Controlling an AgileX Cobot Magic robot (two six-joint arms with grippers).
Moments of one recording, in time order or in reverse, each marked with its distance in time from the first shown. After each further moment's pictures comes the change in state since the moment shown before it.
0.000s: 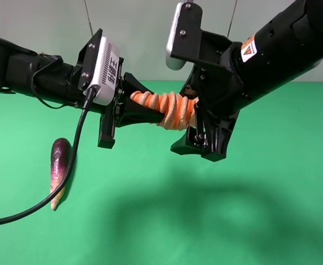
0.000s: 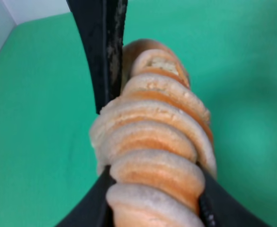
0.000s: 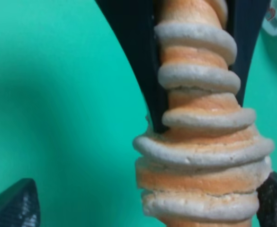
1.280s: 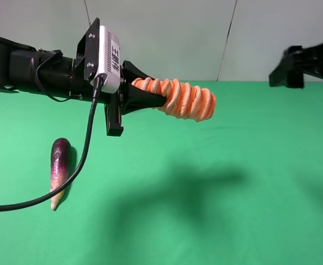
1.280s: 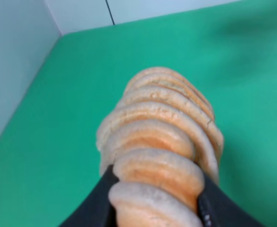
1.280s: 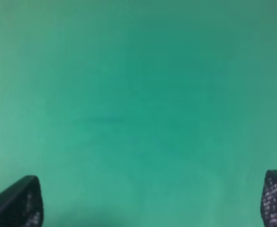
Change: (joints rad) left arm 0.000 0.001 0.000 -0.153 -0.042 0.103; right arm -0.445 -0.336 0.169 -0.390 -0.008 1.121
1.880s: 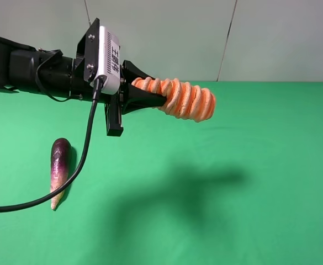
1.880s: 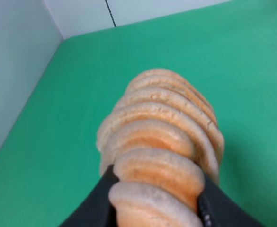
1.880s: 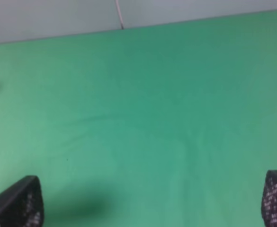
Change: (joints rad) left arm 0.000 0.000 0.000 -0.004 0.000 0.020; right arm 0.000 -0.673 0.151 -0.025 0.292 0.078
